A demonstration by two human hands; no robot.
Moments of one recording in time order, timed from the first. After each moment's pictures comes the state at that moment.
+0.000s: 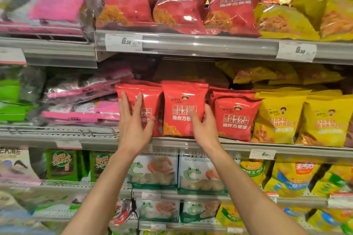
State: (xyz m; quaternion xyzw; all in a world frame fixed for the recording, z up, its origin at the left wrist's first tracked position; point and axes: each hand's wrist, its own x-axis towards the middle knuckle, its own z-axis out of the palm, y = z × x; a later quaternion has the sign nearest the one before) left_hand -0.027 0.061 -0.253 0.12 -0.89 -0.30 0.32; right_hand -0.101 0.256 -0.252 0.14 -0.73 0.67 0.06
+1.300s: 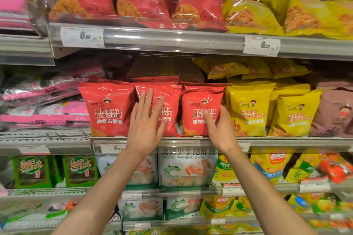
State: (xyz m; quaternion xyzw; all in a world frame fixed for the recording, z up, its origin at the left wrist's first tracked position) left_hand -0.068 0.137 -0.268 -0.03 -0.93 -0.12 0.34; right_hand -0.125 0.369 -0.258 0.09 -0.84 0.51 0.16
